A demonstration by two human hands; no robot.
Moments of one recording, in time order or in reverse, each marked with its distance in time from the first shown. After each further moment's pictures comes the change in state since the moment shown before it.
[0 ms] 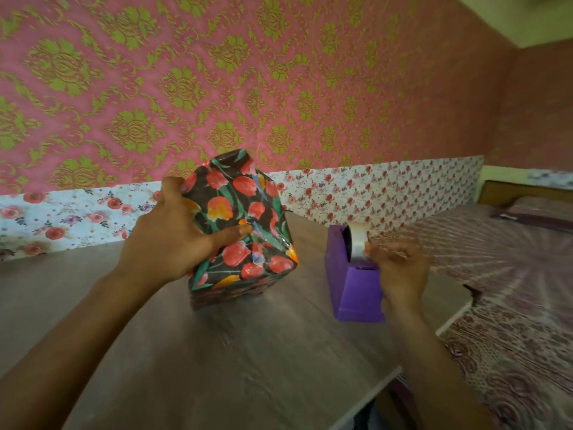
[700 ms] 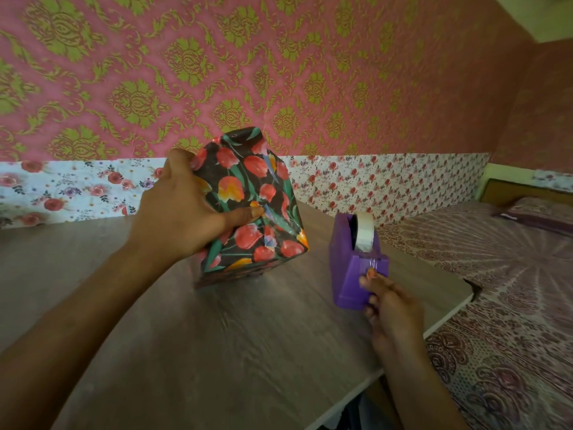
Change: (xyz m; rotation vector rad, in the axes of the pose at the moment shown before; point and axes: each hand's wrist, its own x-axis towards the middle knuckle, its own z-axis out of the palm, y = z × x) left_hand -0.001 0.000 0.007 -0.040 0.078 0.019; right_hand -0.049 0.022 -0.017 0.224 -0.088 0.347
